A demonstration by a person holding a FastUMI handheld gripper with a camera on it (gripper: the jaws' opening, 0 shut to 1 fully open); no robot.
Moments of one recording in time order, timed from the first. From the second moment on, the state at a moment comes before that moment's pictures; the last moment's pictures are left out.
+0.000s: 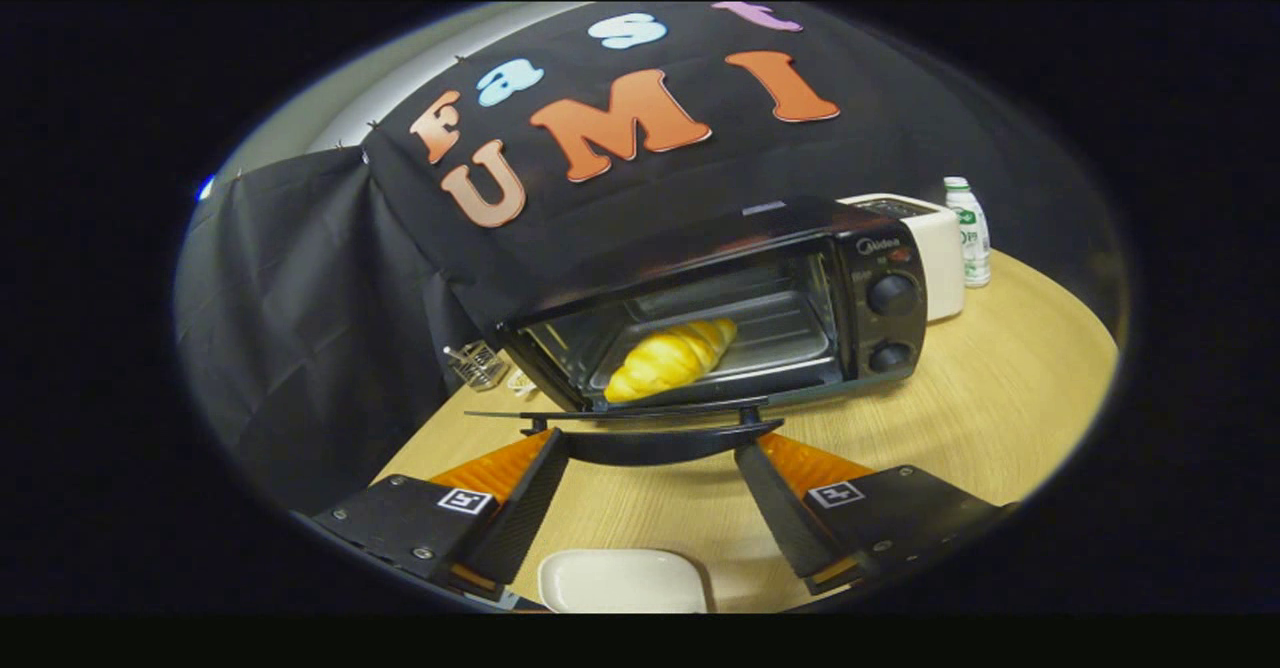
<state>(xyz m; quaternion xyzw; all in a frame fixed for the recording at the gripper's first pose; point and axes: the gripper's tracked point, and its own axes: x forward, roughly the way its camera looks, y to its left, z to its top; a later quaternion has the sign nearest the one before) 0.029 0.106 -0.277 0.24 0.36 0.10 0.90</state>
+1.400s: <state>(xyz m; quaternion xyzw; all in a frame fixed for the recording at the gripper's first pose) 0.039 0.087 -0.116 0.17 0.20 0.12 0.96</state>
